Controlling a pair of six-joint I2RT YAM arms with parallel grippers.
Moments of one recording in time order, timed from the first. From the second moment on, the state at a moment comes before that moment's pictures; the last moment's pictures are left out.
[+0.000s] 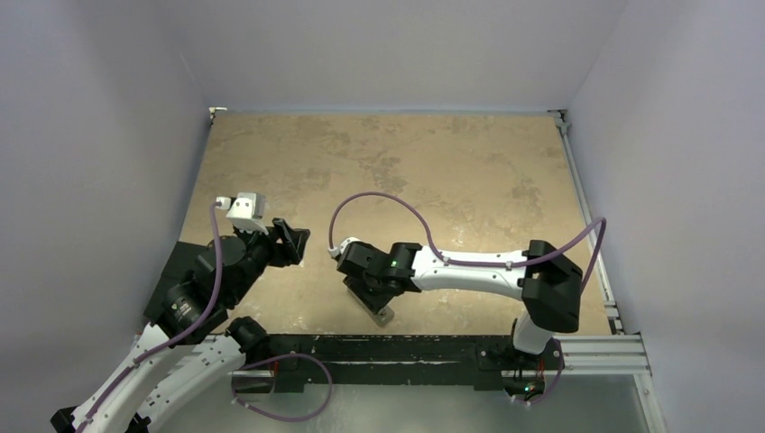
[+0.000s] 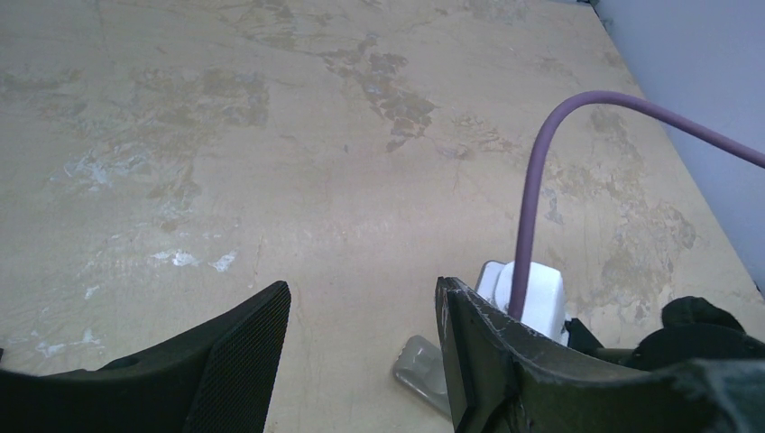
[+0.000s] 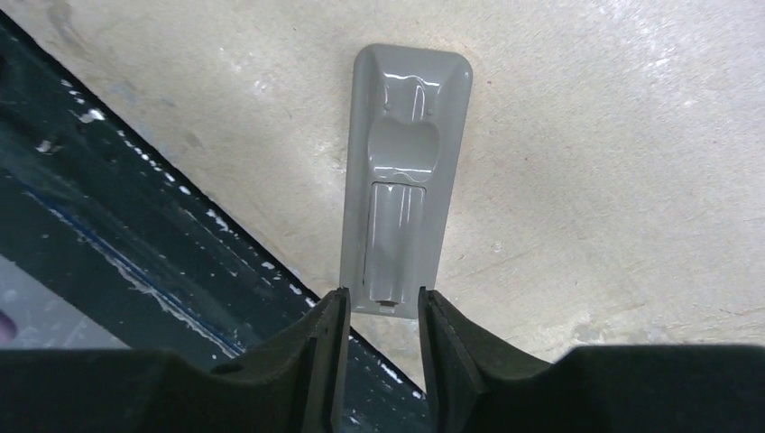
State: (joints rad) left arm -0.70 0.46 0.77 -0.59 -0.35 -0.43; right arm 1.25 1.70 1.23 -0.72 0.13 0.41
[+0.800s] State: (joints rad) left arm -0.70 0.46 0.77 -0.59 -0.35 -0.43; right arm 1.25 1.63 1.14 -0.71 0.10 0.44
